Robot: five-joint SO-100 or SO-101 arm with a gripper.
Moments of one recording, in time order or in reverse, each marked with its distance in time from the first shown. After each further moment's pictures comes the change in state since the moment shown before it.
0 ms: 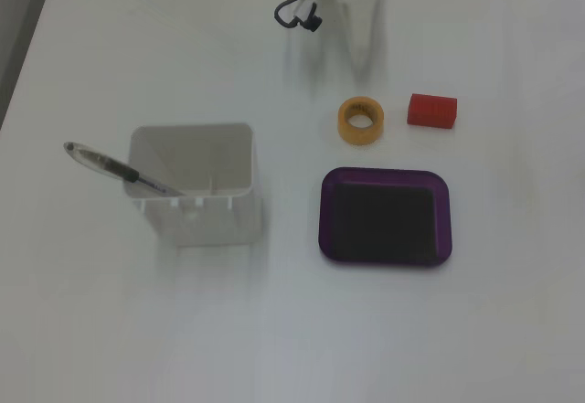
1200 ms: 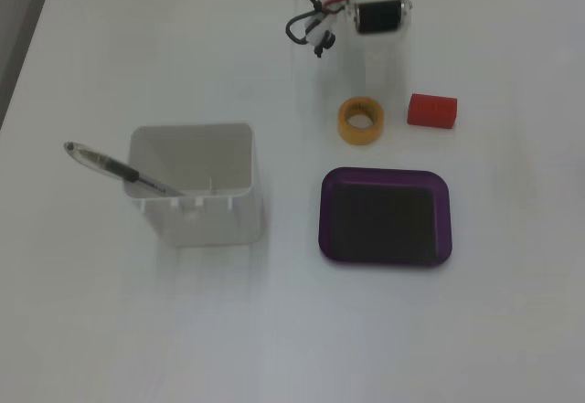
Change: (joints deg) arm -3.7 -80.9 -55.0 0.1 9.0
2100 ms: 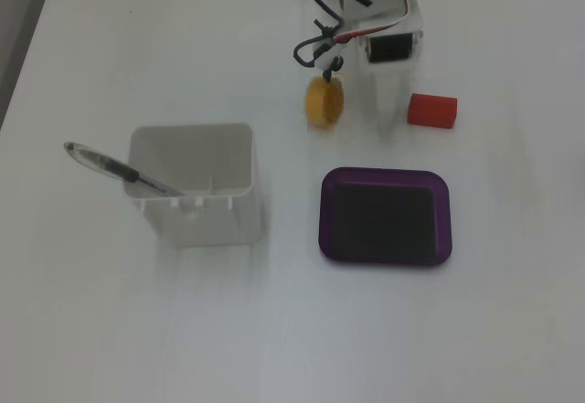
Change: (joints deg) arm -0.4 -7.6 -9.8 3.5 -2.7
